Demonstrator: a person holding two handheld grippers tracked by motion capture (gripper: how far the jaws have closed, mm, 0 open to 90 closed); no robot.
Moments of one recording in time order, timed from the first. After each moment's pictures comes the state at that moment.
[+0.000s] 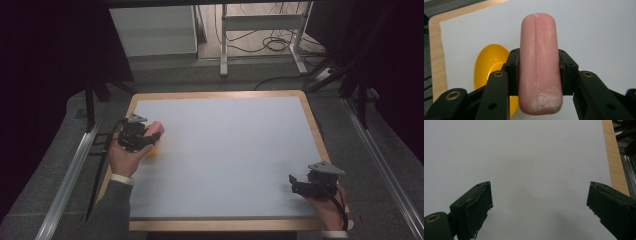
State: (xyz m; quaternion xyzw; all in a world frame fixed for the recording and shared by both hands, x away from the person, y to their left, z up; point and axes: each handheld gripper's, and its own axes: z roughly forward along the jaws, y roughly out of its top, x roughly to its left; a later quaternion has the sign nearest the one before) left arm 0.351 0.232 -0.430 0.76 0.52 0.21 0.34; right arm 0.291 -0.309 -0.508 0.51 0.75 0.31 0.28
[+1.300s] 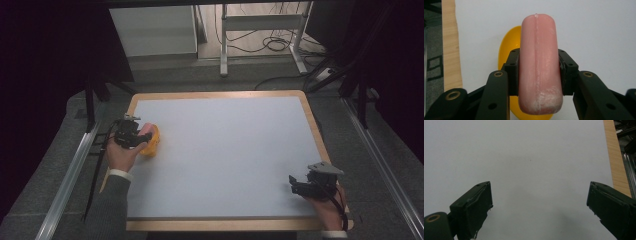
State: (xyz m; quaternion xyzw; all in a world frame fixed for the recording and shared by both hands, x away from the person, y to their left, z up) left arm 0.379 0.262 -0.466 0.74 0.57 0.20 0.30; right arm 0.292 -0.310 -0.511 0.51 0.75 0.31 0.28
